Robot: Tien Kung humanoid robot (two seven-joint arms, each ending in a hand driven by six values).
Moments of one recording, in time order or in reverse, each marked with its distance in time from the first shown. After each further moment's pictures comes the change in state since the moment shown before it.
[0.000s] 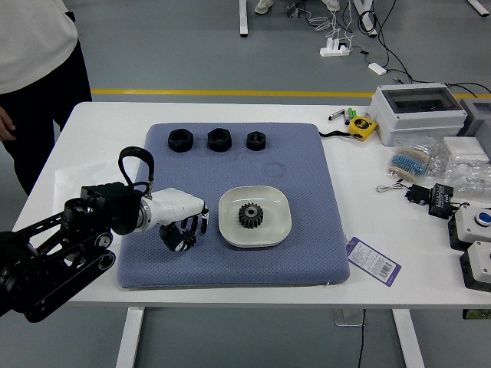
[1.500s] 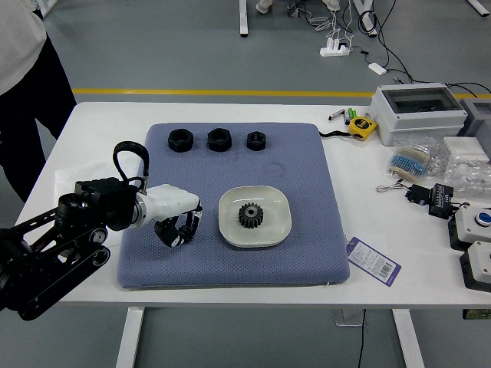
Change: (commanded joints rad) left arm 0.001 0.017 -0.037 -0.040 0.002 -0.042 0.030; right arm 0.005 -0.001 -0.002 -0.001 0.005 0.001 0.003
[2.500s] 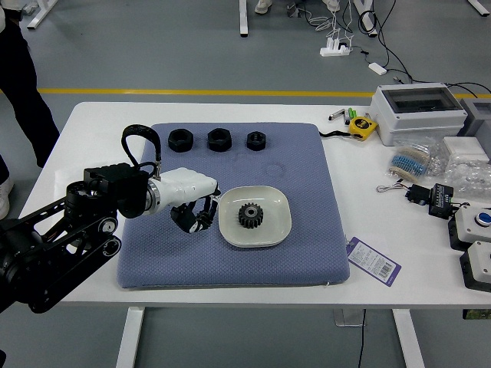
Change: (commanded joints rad) left arm -0.035 -0.070 -0.050 -0.036 0.005 -0.004 0.004; right arm -0.008 0.001 0.009 0.001 -0.015 -0.002 -0.005
